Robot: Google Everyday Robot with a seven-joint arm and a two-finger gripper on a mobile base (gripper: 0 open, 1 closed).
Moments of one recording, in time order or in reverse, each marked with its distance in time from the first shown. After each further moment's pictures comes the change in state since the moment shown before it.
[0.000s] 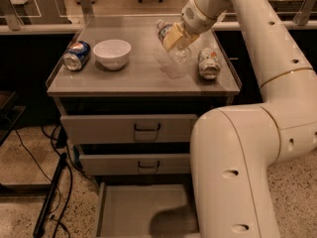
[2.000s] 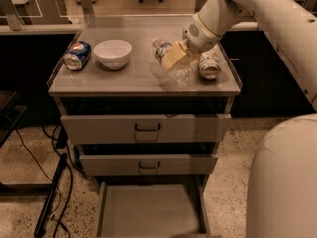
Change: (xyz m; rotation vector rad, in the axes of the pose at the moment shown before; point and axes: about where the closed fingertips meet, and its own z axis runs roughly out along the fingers) arm 0.071 0.053 -0.008 -0.089 0.075 -0.044
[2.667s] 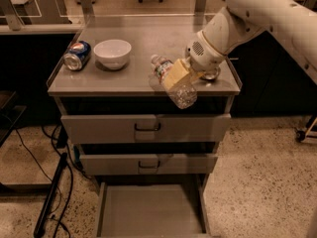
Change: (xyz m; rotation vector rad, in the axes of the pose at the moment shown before) arm 0.056 0.043 0.005 -0.058 0.033 0.033
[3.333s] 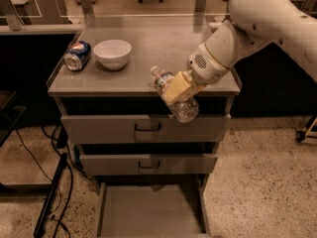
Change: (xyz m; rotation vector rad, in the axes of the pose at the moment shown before) arm 0.036 0.017 0.006 -0.026 0.022 0.025
